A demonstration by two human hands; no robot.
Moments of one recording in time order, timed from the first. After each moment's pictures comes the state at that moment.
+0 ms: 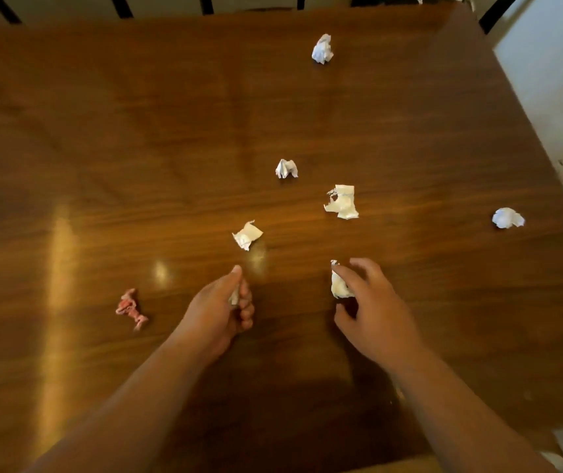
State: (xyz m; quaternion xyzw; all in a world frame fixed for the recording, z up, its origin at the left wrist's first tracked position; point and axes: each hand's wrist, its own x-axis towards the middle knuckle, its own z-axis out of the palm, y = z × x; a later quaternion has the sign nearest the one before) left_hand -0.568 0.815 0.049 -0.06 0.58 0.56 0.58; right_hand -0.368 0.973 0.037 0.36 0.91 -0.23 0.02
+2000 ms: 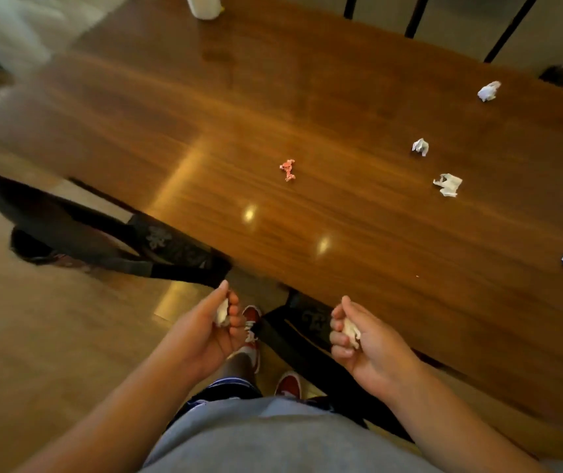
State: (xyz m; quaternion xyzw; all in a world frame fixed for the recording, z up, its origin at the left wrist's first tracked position) left_hand -0.325 0.529 0.136 -0.29 0.35 0.80 0.39; right_hand -0.252 0.768 0.158 0.42 0.31 -0.83 0.20
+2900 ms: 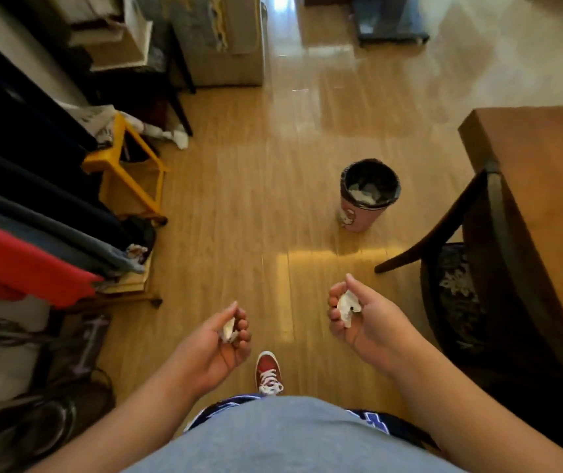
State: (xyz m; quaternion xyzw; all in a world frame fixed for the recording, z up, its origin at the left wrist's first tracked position) left_hand -0.086 0.054 0.137 -0.48 0.15 0.86 -0.06; right_hand -0.284 0.196 0.167 0.13 0.51 -0.61 0.60
